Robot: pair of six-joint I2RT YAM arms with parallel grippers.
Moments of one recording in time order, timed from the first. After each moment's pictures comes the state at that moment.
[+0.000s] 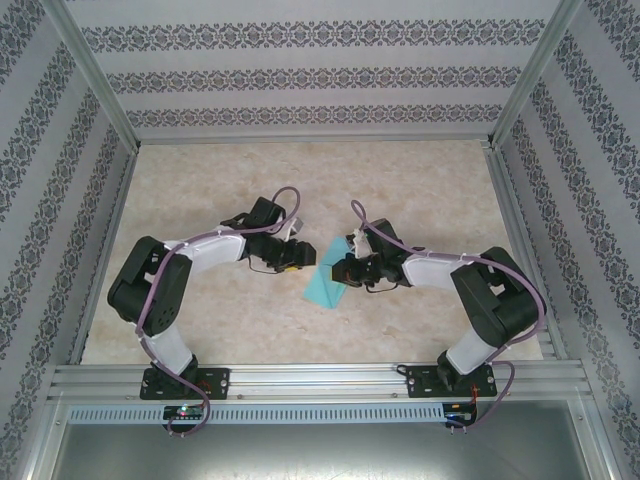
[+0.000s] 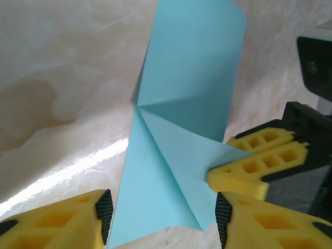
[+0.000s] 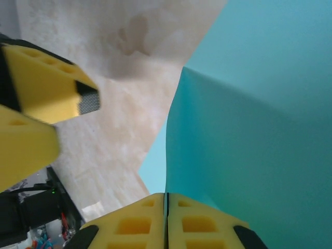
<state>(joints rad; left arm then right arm) -0.46 1.72 0.97 -0.30 0.64 -0.58 0.51 1.61 0.67 0.04 -0.68 0.72</state>
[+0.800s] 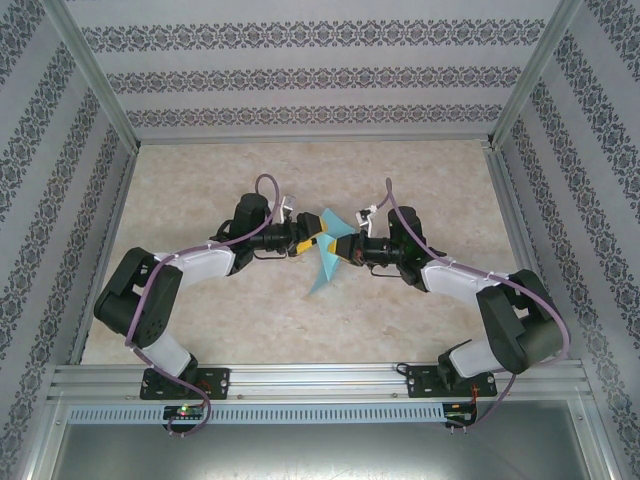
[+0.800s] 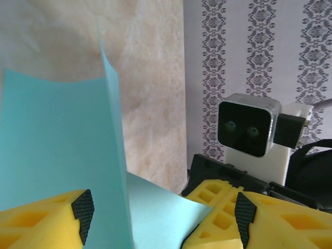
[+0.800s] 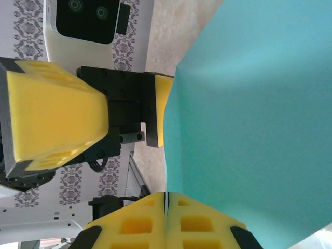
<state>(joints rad) -0.46 1.63 0.82 0.38 0.74 -1.11 0.42 1.44 0.60 0.39 -0.85 0.99</state>
